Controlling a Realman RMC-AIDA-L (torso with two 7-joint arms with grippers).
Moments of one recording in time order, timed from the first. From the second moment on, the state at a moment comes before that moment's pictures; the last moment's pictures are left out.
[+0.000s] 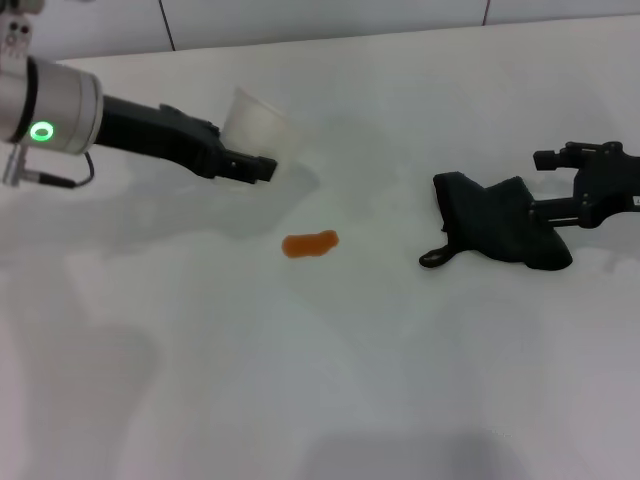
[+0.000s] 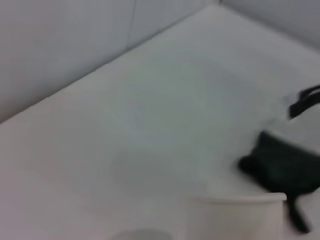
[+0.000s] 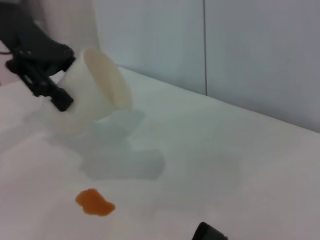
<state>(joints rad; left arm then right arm) -1.23 -2.08 2.85 -0.56 0.11 1.46 -1.60 0.74 2.00 -2.82 0.66 0.29 -1.59 1.08</state>
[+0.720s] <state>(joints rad) -0.84 -2.08 2.85 -0.51 -0.45 1.62 -1.37 0.73 2.01 -2.82 0.66 0.33 -1.59 1.08</state>
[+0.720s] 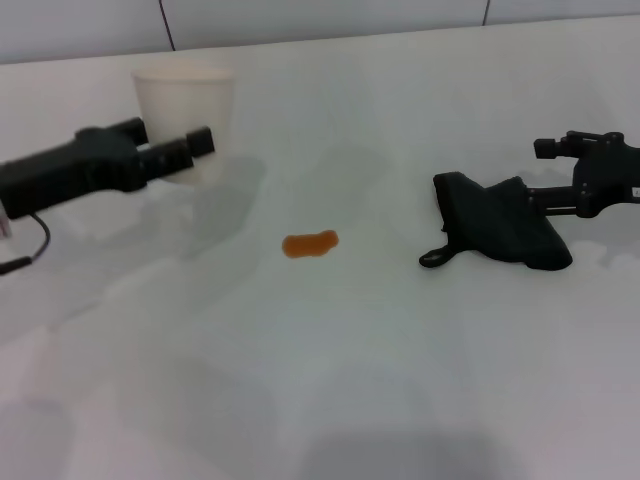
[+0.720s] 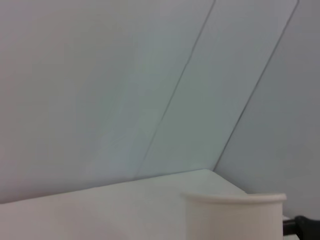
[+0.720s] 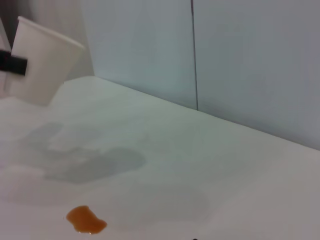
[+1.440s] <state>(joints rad) -0.74 -2.08 2.84 -0.34 -0.50 1.44 -1.04 0.73 2.01 -2.82 0.65 0.34 -1.58 1.07</state>
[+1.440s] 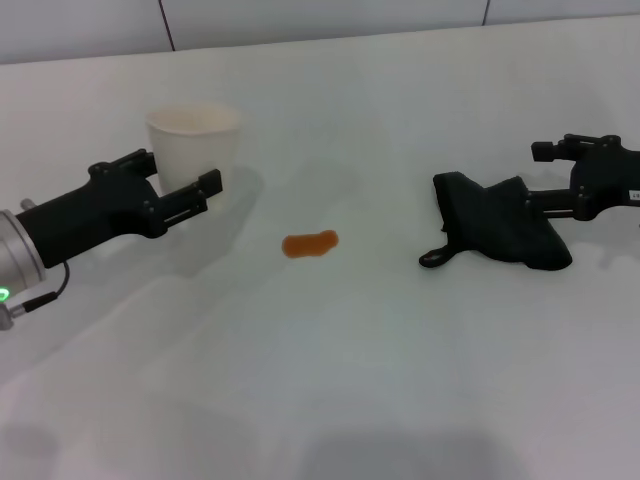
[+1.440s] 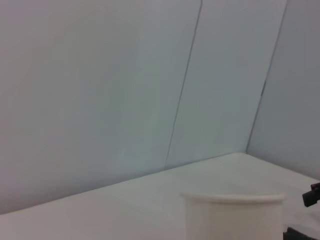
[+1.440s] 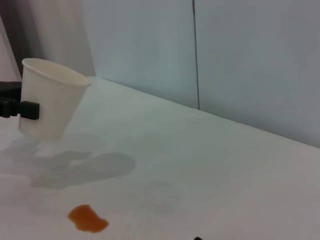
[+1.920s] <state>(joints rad) -0.71 -2.08 2.84 -0.31 -0.54 1.42 -0.99 0.72 2.01 -2.82 0.65 0.34 -1.58 1.07</state>
